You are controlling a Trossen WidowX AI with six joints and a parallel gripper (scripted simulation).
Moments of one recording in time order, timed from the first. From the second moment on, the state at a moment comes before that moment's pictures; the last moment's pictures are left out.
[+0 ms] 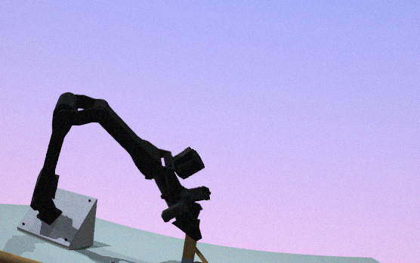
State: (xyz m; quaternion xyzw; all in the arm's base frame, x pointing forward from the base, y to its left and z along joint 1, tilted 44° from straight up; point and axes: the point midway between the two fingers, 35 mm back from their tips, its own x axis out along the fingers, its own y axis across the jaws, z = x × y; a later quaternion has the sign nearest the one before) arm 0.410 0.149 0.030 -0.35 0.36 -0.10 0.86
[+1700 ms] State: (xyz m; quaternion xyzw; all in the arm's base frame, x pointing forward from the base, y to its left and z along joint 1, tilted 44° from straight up) arm 0.330 0.128 0.023 -0.35 0.36 -0.10 0.86
